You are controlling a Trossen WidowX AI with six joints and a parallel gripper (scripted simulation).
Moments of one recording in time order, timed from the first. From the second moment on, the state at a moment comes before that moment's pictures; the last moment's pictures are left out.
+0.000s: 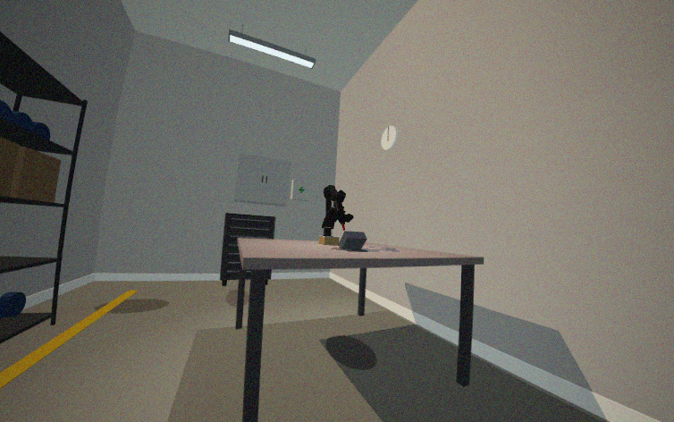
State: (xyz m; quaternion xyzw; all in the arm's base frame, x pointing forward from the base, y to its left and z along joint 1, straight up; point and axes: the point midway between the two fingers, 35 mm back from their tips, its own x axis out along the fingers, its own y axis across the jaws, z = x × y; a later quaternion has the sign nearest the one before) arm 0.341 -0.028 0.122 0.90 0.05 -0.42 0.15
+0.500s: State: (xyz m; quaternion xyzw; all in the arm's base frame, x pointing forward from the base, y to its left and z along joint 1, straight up) arm 0.356 -0.023 0.114 0.90 0.05 -0.40 0.14
